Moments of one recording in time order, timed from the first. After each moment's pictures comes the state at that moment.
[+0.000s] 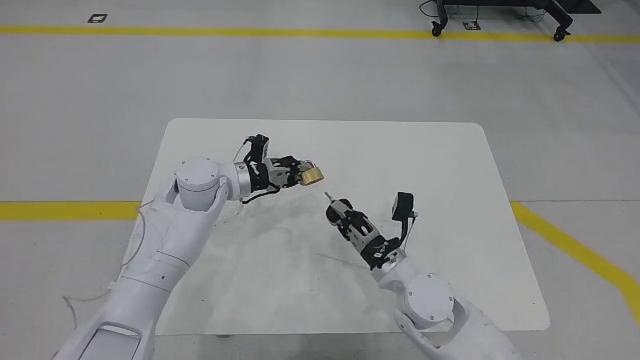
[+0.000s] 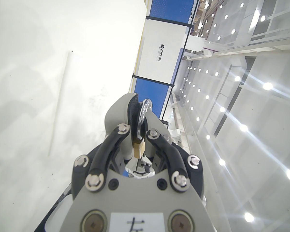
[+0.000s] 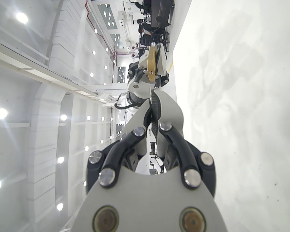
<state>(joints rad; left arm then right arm) 0.91 -1.23 -1.07 -1.18 -0.37 0.26 -0.94 -1.54 -1.15 0.93 -1.87 0.30 0.01 -0.10</state>
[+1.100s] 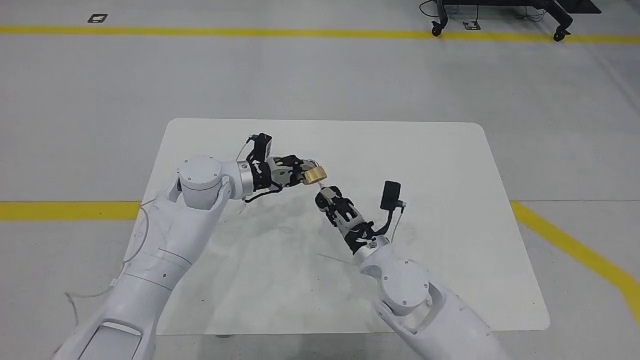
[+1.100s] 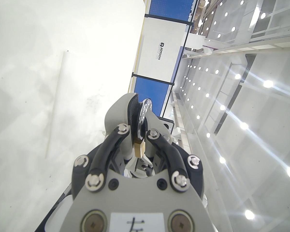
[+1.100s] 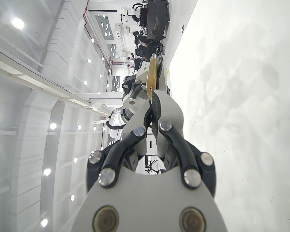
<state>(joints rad) 0.89 -1.23 -1.05 -1.16 -0.39 0.24 -0.94 -1.44 -1.24 0.87 -1.80 0.27 0.09 -0.19</state>
